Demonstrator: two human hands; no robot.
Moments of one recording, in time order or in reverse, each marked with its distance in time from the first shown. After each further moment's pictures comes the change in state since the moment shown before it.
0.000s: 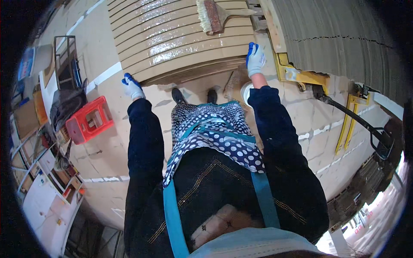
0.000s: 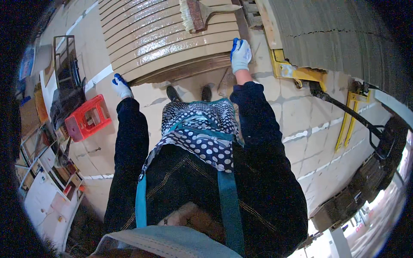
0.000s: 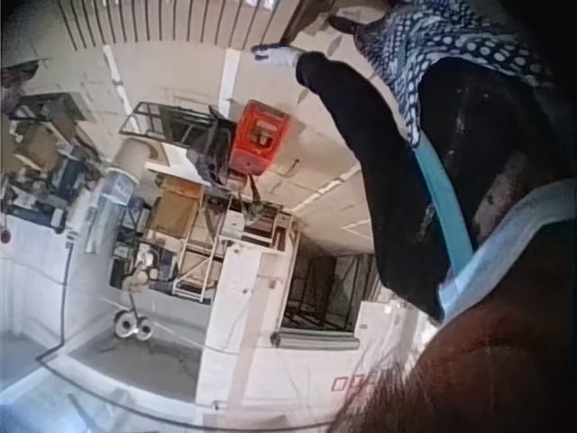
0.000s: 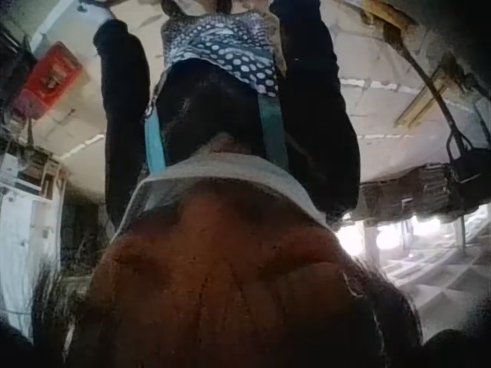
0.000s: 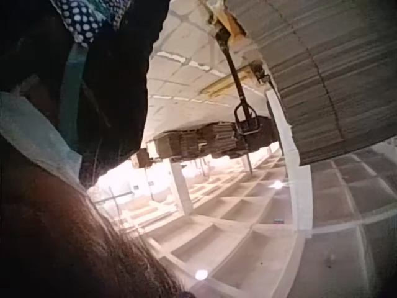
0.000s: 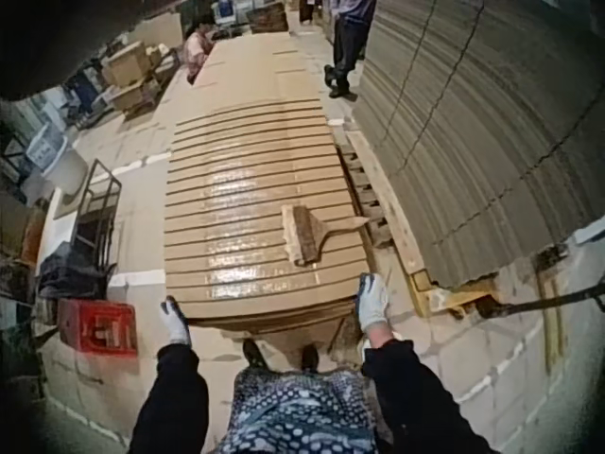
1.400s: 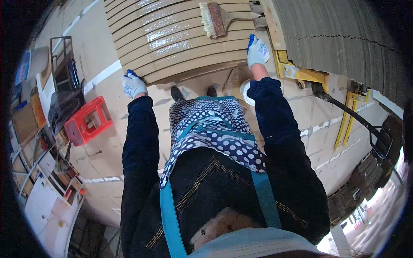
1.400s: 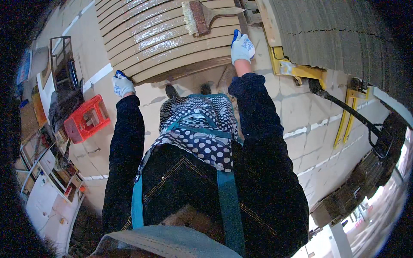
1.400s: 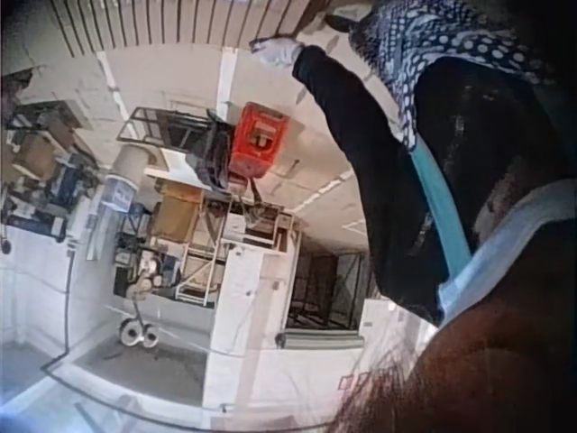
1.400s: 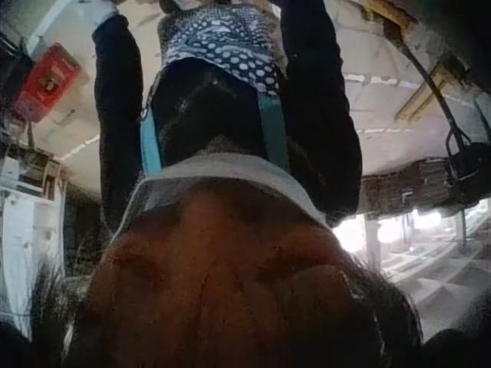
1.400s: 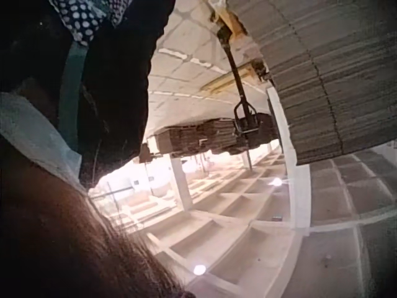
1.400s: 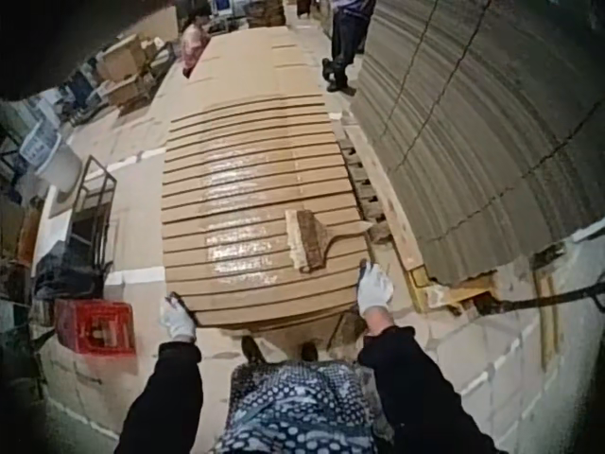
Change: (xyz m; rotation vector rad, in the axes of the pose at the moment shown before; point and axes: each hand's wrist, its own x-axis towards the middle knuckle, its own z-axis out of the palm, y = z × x) left_hand -0.017 0.031 0.020 0.893 0.020 0.206; right_hand 0.034 -0.032 -0.022 -0.384 -0.292 0.176
